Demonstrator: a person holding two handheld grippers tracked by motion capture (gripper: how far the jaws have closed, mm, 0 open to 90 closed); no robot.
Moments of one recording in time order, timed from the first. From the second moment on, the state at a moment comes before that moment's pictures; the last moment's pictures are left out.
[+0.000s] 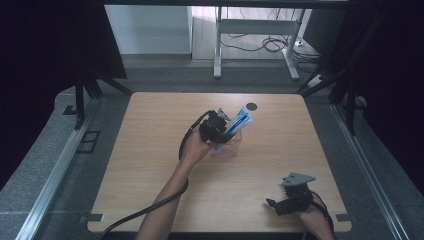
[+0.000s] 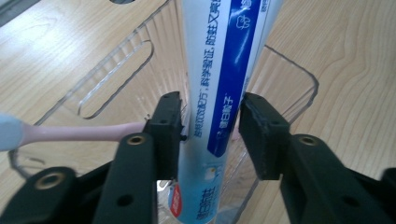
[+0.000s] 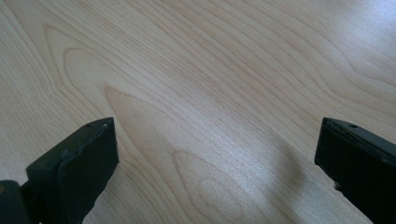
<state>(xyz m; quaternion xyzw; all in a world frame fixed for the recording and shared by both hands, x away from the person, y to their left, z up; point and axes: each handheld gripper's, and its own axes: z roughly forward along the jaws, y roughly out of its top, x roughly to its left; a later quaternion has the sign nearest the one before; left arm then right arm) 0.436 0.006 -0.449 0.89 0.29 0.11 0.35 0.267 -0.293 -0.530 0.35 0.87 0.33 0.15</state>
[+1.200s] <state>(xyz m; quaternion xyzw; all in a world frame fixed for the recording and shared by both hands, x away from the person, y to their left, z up) 0.420 0.018 -0.427 0.88 0.27 0.10 0.38 0.269 -0.295 -0.533 0.36 0.86 0.35 0.13</state>
